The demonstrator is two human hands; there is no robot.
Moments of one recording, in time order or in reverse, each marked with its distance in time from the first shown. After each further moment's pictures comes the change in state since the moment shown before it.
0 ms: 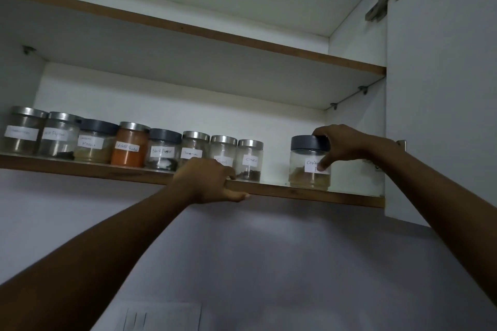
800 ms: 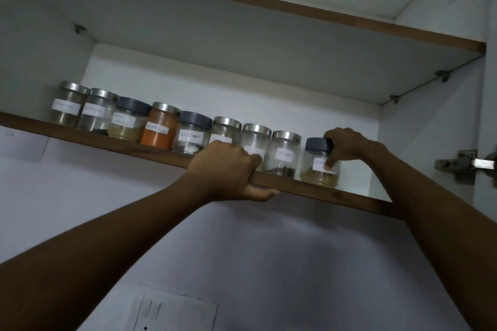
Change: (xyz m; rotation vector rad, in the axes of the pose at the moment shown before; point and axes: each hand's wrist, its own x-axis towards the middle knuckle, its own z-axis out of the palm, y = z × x) left_hand -0.005 0.002 0.017 0.236 0.371 -0.014; right_hand 0.115 0.005 0.079 0.010 -0.029 0.009
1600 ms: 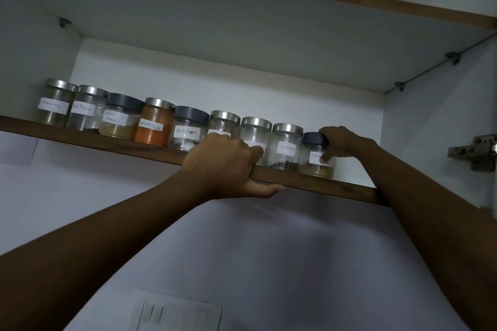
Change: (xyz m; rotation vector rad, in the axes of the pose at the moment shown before) left_hand -0.001 -0.003 0.007 -0.038 0.076 0.012; right_hand 0.030 0.000 0.032 0.037 0.009 0.065
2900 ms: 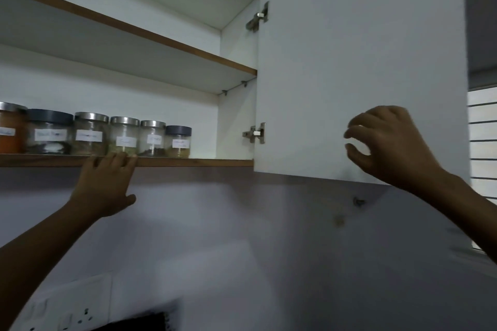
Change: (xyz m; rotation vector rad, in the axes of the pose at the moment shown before) left_hand -0.059 0.014 -0.052 -0.149 -0.344 -0.089; right_hand -0.480 -0.032 -0.224 -0.747 0.535 0.098
